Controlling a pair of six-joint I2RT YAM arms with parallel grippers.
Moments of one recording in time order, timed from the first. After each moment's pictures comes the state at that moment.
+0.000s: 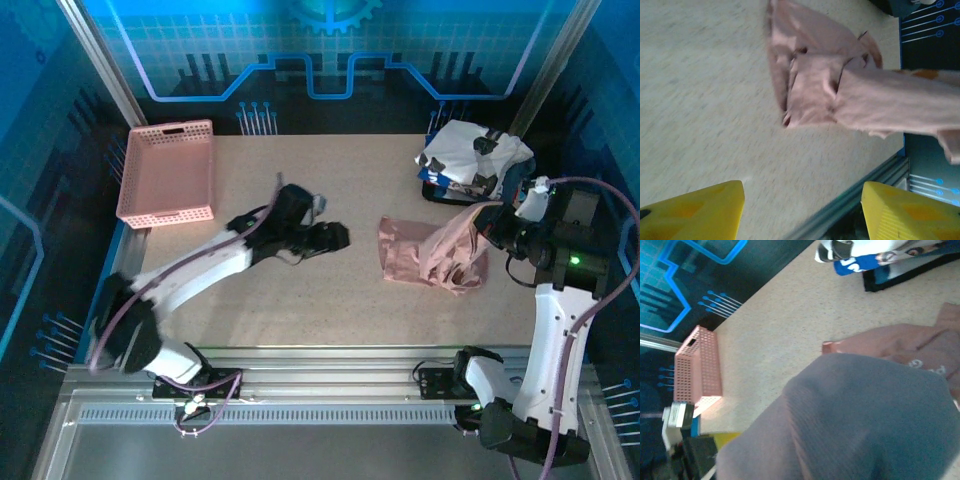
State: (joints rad) left arm -0.69 1.59 1.26 -0.45 0.32 -0.86; right arm -0.32 0.93 1.33 -1.16 -0.52 0.42
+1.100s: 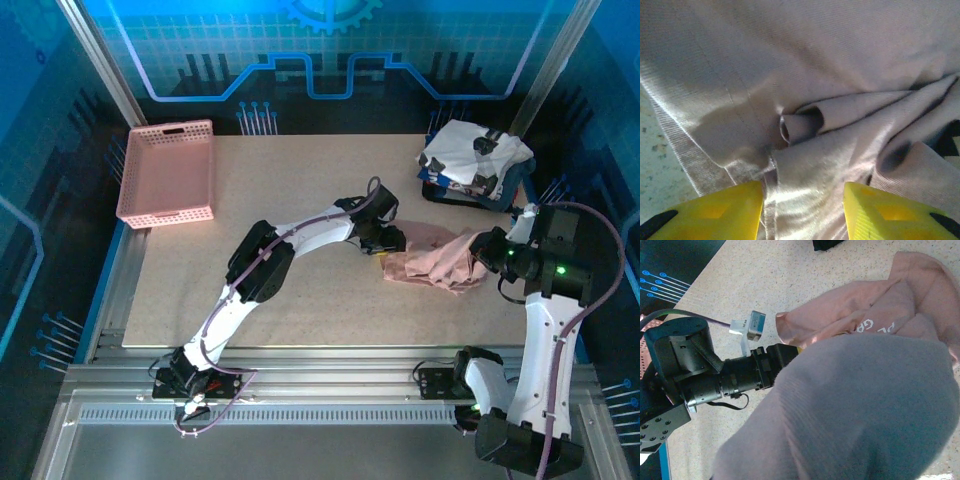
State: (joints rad) left arm -0.78 2.42 1.99 -0.61 0.34 -0.76; right arm -0.33 0.87 1.15 -1.19 -0.45 0.41
